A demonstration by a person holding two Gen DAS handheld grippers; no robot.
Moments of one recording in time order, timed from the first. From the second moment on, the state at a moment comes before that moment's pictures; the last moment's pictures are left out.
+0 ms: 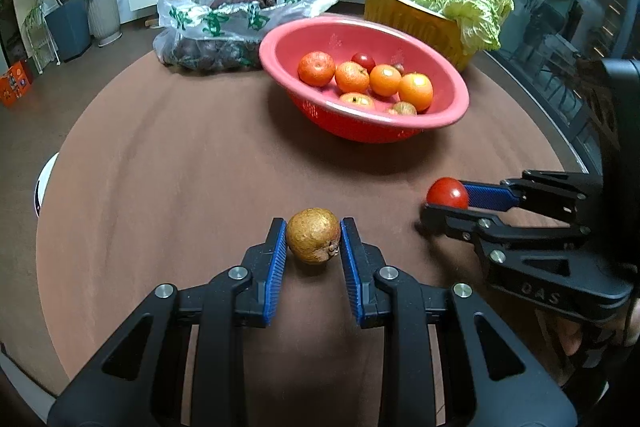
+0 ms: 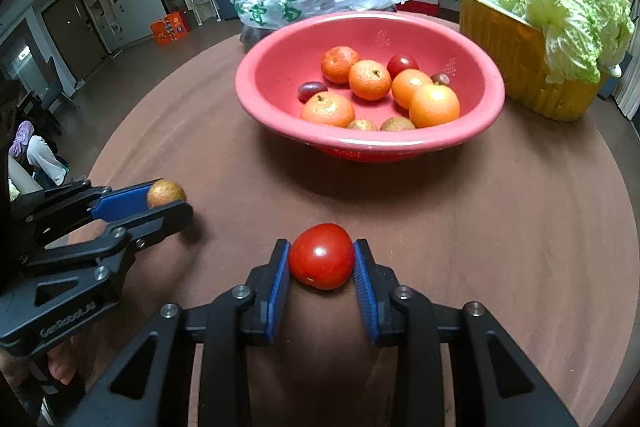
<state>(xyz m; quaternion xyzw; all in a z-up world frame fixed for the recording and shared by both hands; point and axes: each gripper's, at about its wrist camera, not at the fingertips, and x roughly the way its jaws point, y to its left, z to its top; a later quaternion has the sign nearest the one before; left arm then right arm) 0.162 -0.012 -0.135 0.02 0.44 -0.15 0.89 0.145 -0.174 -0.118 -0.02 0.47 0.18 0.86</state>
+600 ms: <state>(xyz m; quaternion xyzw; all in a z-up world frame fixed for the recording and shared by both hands) 0.258 -0.054 -0.081 0.07 0.40 -0.17 0.90 0.194 -0.215 -0.055 -0.01 0.43 0.16 0.89</state>
